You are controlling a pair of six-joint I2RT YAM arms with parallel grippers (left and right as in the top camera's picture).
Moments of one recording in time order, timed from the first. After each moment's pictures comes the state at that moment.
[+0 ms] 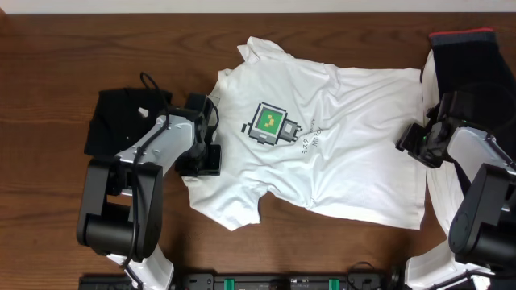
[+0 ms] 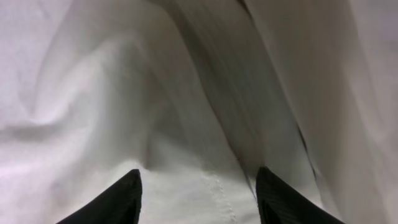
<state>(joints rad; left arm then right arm) -0.21 1.84 1.07 -0.89 0.10 -0.19 -0.29 1.78 0.98 -0.53 -0.14 0.27</state>
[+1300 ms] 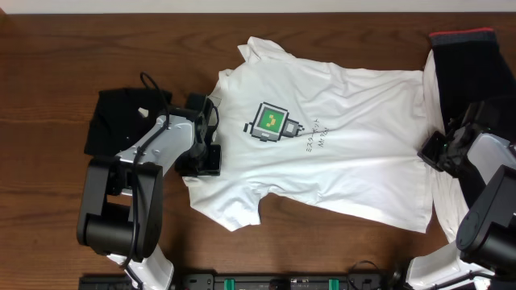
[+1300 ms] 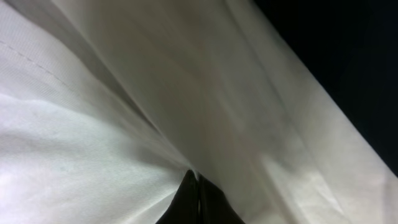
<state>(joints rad) -0.21 1.84 1.07 -0.89 0.10 -0.19 -0.44 1.78 0.98 -0.57 -0.12 0.25</state>
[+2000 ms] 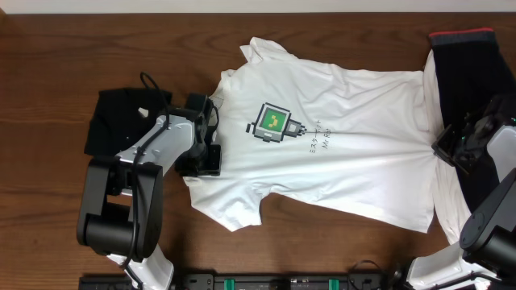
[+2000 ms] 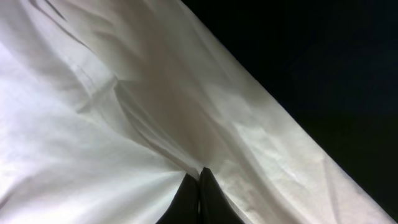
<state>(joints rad) -0.21 1.84 1.07 -0.89 0.10 -0.19 -0.50 1.78 1.12 -0.74 -0.17 0.25</state>
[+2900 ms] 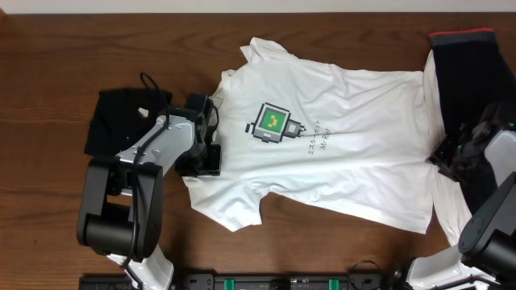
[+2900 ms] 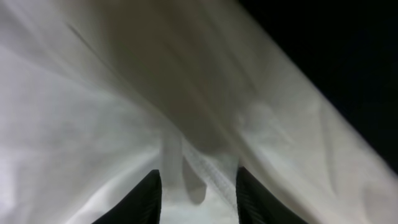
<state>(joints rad) -0.21 1.84 1.07 -0.89 0.10 -0.19 -0.50 1.75 1.03 -0.77 -0.16 0.23</state>
